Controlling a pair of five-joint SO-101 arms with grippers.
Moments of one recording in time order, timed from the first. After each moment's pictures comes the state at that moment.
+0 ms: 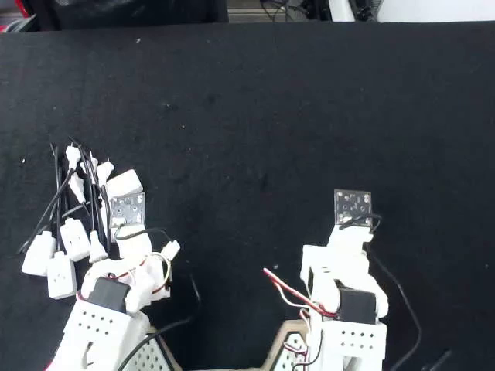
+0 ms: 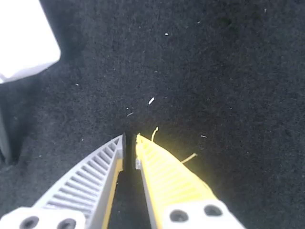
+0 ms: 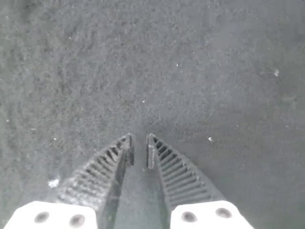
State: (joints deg) left arm 10.8 -86.1 94.3 64.7 19.4; right arm 6.2 -103.3 96.6 74.3 -1.3
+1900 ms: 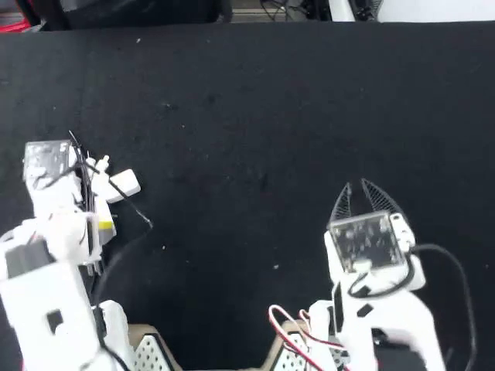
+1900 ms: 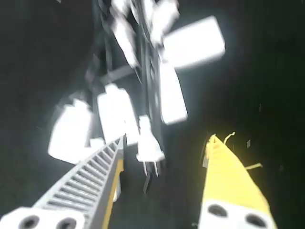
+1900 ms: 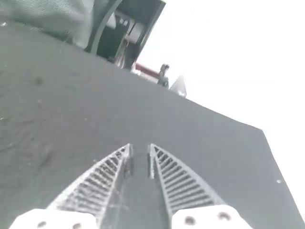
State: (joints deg) left arm -27.8 -62.7 52.9 77.5 -18.9; right arm 5.8 -90.5 44.1 75.8 26.8
